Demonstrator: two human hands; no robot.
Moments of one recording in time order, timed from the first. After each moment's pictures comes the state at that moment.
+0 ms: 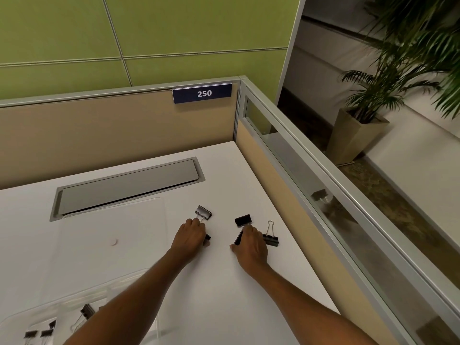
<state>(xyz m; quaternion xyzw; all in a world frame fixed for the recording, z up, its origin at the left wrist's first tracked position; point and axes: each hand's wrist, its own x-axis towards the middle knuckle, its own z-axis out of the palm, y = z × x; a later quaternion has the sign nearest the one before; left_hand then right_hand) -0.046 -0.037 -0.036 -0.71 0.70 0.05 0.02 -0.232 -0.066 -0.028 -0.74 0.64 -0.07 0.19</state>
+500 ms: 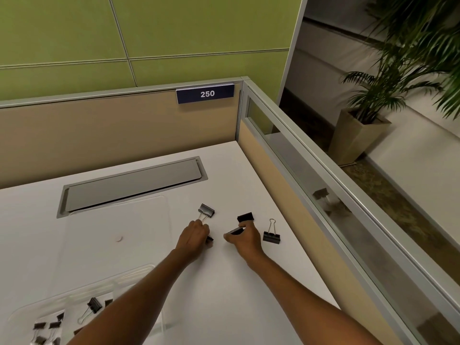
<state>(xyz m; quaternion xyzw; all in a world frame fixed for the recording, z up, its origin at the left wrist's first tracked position) -0.055 -0.024 -0.030 -0.74 0.66 0.13 -0.06 -0.220 -0.066 -0.011 -0.57 0.63 -0.20 0.49</state>
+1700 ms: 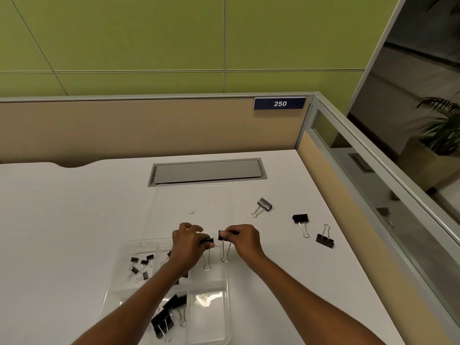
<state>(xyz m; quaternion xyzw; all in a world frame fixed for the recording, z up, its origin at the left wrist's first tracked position) 0.039 0.160 0.003 -0.82 0.54 0.01 -0.17 -0.114 0.056 0.032 -0.72 0.41 -0.20 0.53</state>
